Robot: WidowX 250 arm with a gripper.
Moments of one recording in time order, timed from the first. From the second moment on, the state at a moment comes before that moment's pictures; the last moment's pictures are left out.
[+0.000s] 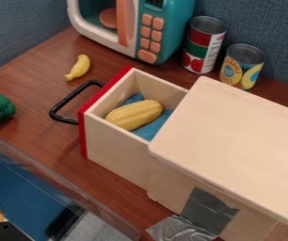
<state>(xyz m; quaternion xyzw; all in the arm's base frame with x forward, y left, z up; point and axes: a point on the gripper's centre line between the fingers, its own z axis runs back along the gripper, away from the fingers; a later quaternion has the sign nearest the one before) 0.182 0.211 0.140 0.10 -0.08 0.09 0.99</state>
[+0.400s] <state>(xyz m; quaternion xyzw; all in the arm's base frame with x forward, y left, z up) 0.184 0.224 0.128 0.07 -0.08 0.02 0.99</state>
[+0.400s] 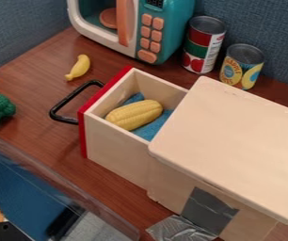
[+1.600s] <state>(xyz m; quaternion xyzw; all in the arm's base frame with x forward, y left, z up) 0.228 0.218 0.071 0.06 -0.12 -0.50 0.85</state>
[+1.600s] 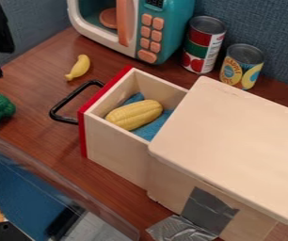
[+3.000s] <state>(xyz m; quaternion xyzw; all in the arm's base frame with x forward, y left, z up) 0.249 0.131 0.025 0.03 -0.06 -0.60 0.80</state>
